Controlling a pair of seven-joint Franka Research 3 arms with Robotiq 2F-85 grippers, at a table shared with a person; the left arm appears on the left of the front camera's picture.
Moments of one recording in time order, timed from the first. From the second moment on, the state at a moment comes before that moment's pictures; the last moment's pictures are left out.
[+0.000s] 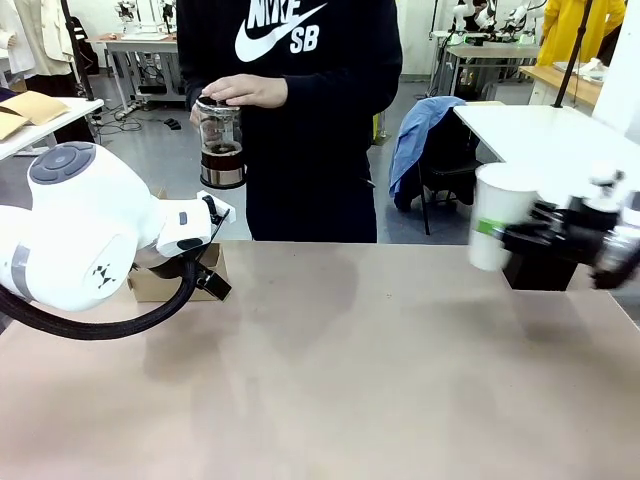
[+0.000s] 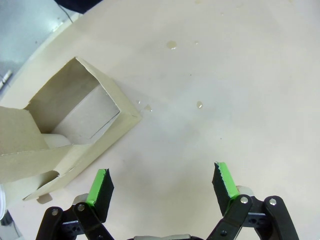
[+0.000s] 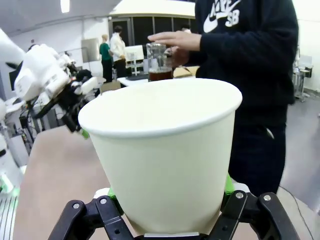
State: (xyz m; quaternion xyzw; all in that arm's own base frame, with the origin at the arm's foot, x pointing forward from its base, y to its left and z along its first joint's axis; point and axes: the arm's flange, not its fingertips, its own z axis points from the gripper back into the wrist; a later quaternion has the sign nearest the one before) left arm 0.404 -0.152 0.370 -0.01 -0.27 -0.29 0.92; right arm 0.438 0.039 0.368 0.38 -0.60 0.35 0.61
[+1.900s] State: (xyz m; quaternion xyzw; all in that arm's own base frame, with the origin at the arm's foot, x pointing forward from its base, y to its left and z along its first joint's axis) left arm 0.404 -0.152 0.370 -0.01 -0.27 -0.29 0.92; right arm 0.581 0.194 0.282 0.42 -0.57 0.30 0.64
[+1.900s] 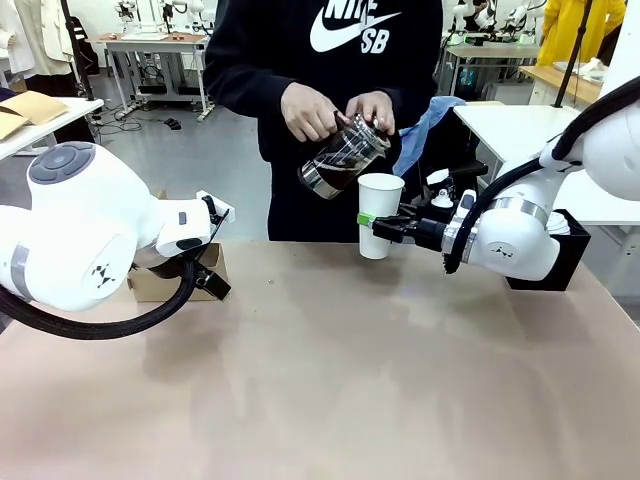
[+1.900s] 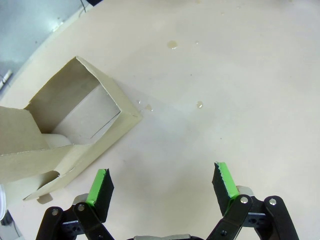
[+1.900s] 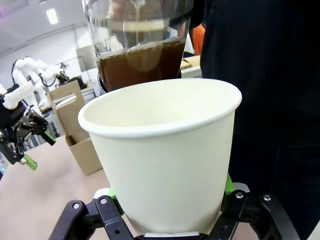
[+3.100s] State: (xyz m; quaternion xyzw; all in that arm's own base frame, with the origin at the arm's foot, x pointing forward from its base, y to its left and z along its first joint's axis) left arm 0.404 -0.152 0.370 -0.01 -0.27 -0.29 0.92; right arm 0.580 0.193 0.281 0.42 -0.57 0.30 0.64
